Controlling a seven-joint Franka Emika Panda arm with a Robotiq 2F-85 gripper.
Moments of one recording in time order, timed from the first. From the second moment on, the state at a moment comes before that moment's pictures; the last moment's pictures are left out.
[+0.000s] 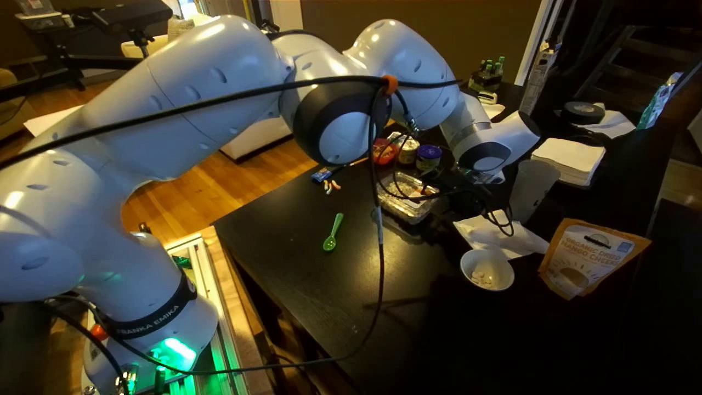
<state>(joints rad) -0.22 1.10 0.20 -1.16 0.26 1.99 -0.66</state>
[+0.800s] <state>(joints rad) -0.28 1.12 0.25 -1.14 0.39 1.99 -0.66</state>
